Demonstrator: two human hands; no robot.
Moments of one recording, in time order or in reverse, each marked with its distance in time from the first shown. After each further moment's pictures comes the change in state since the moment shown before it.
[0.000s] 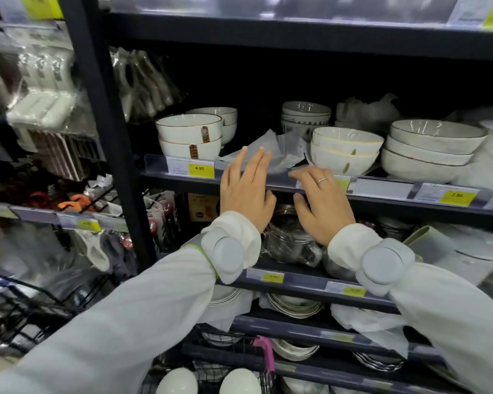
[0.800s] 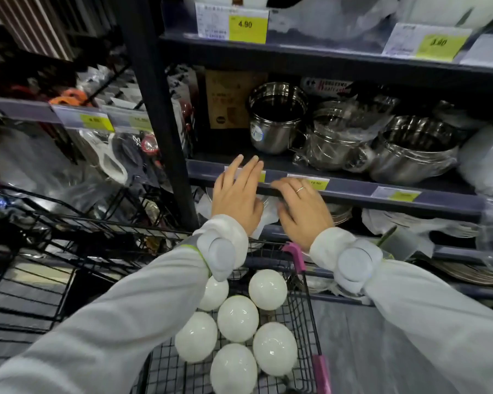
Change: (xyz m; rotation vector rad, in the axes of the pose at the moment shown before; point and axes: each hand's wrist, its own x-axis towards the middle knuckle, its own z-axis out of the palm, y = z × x) left_hand -0.165 -0.122 0.075 -0.005 -0.329 -0.037; right_hand -0.136 -0.091 0.153 0.102 -0.341 0.107
